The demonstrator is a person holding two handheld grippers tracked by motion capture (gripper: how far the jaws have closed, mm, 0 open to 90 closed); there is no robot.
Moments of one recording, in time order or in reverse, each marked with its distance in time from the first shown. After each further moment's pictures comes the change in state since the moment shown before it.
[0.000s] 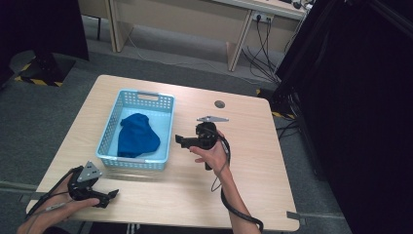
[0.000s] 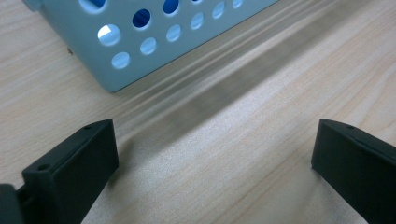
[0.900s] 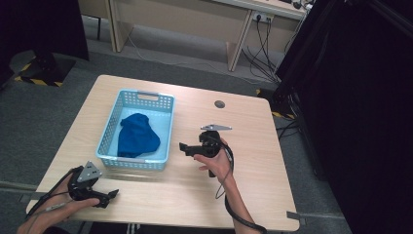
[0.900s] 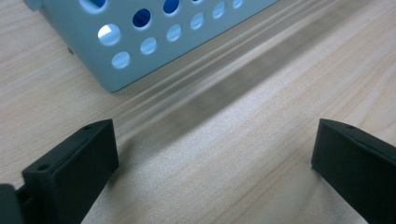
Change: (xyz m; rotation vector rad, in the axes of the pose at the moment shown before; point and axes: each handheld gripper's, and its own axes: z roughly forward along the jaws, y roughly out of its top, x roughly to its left) left arm 0.000 0.000 0.000 0.001 0.000 -0.003; right arm -0.012 -0.028 -0.002 0.020 0.000 0.005
